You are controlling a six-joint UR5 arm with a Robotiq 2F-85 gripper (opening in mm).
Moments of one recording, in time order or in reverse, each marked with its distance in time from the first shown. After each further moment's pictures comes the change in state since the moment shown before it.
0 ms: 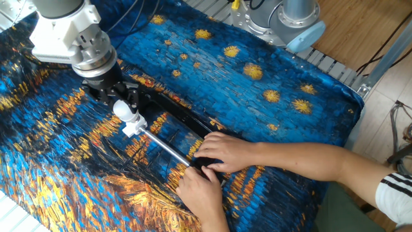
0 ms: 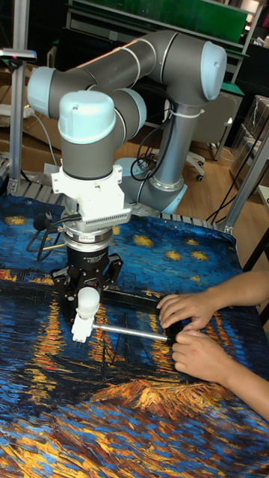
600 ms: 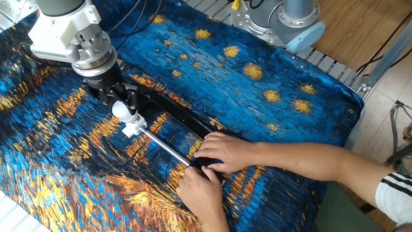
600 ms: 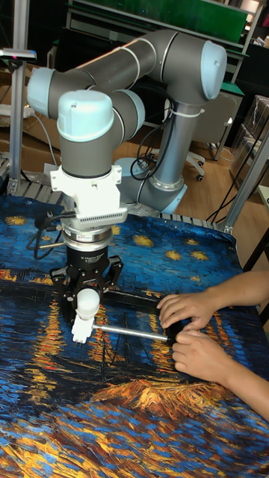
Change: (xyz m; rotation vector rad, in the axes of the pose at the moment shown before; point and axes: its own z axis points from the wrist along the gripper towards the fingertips) arm 0.003 -0.003 0.000 0.004 -0.015 0.070
